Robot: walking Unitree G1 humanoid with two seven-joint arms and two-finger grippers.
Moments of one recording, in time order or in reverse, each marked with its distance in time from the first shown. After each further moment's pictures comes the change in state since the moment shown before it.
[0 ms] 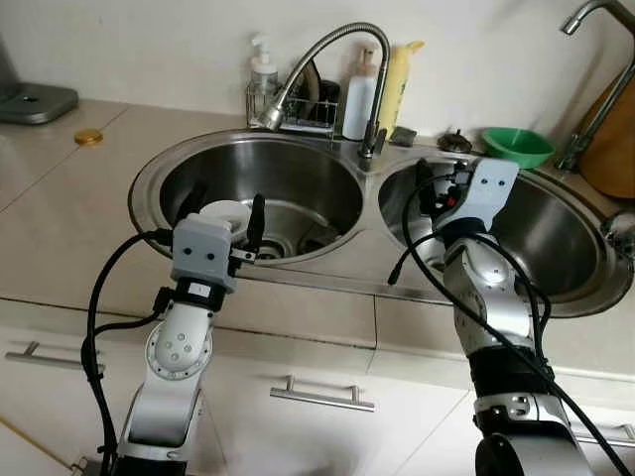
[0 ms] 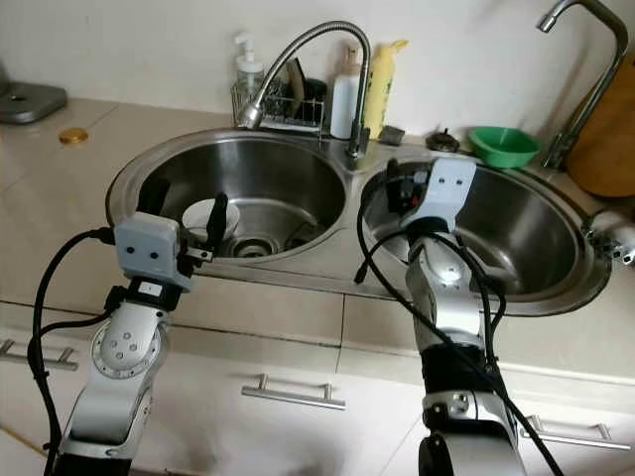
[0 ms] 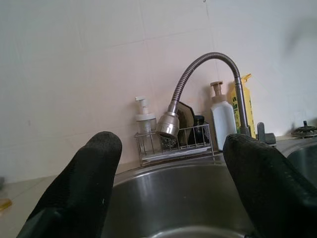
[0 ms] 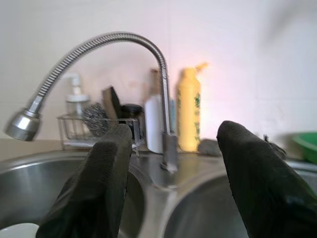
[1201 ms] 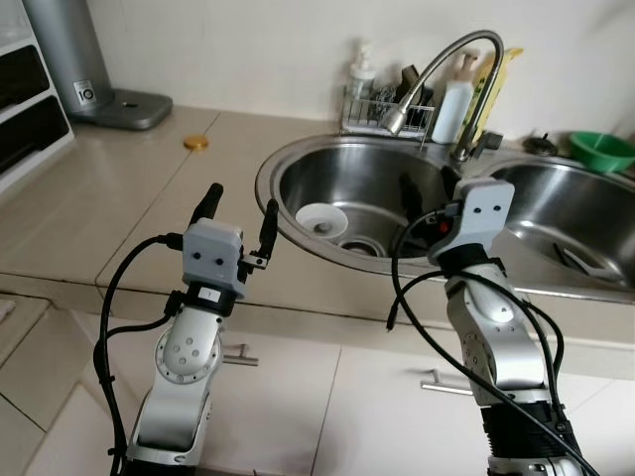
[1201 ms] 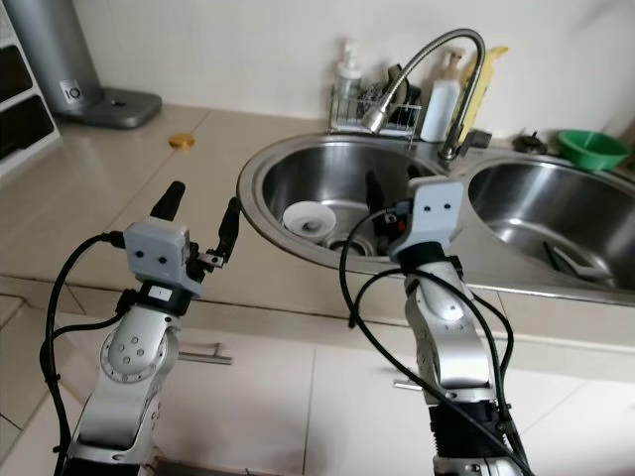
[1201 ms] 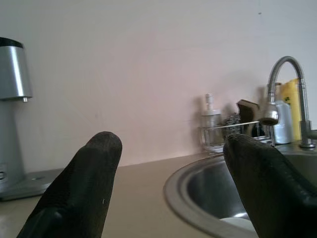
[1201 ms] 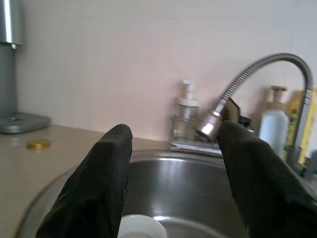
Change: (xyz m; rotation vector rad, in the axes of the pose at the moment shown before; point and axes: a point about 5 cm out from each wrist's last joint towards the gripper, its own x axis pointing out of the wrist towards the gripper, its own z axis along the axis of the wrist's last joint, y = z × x) left arm 0.001 -0.010 0.004 -0.040 -0.020 -0.041; right arm -0.035 0.008 0.001 -0.087 -0.008 0.077
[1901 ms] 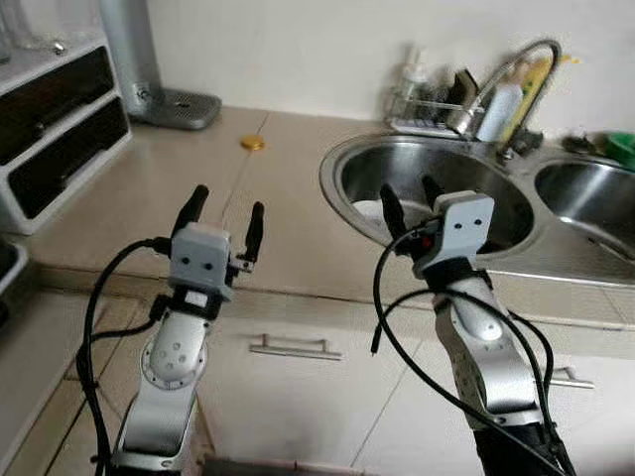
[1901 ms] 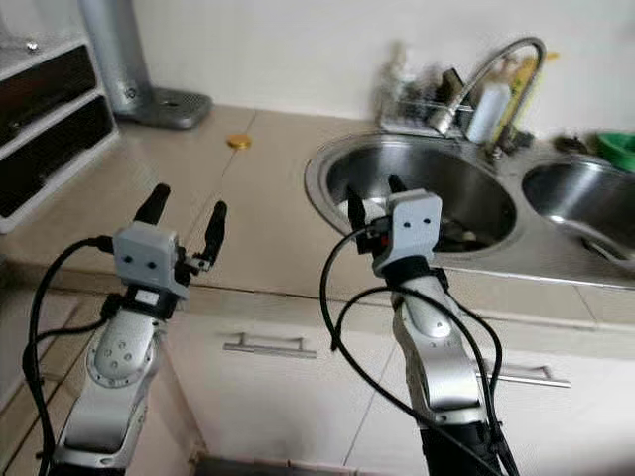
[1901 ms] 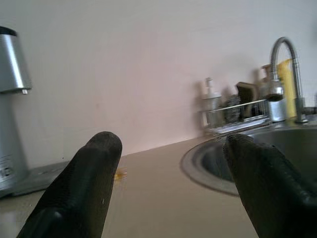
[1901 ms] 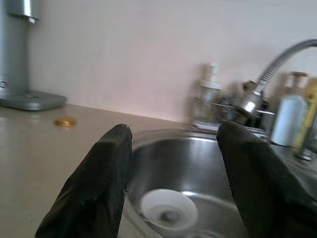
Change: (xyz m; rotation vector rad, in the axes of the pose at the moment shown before) left arm -0.010 0.001 -0.008 0.041 0.025 -0.014; right arm -0.021 0.007 -0.012 -0.055 0.050 0.022
